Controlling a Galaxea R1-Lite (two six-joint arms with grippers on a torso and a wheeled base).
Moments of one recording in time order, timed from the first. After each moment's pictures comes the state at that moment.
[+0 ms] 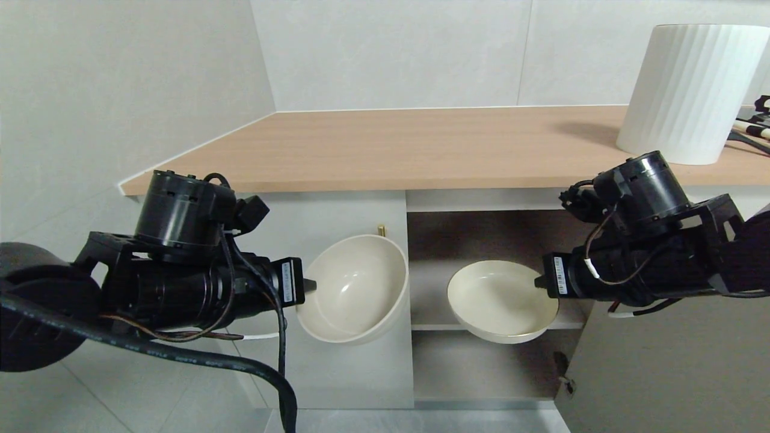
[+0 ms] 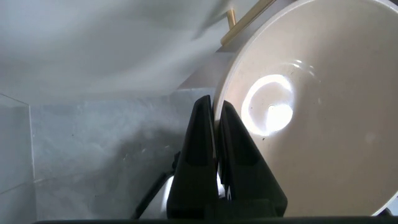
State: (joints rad) left arm -0.42 1.60 -0.91 -0.03 -0.05 -0.47; right arm 0.52 1.69 -1.12 0.18 -0.08 0.38
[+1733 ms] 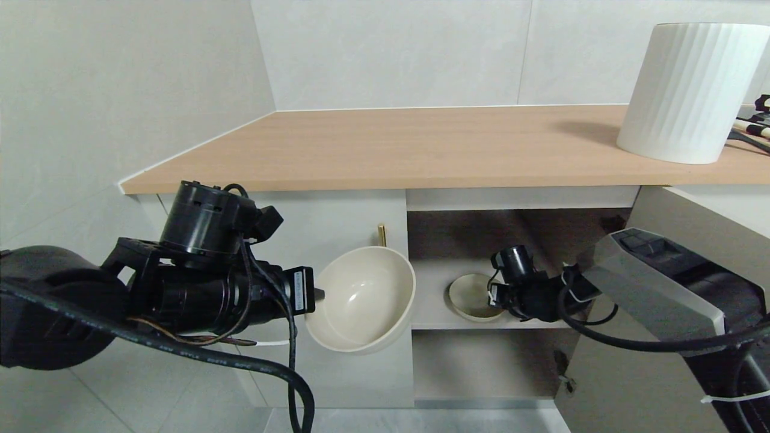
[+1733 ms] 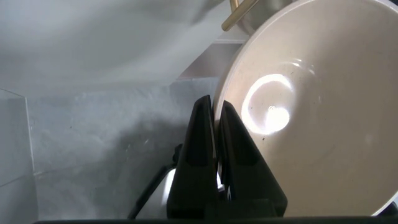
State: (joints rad) left arm -0.44 1.64 -0.91 -0.03 -0.05 -0.47; right arm 0.36 2.57 -1.52 -0.29 -0.37 0.45
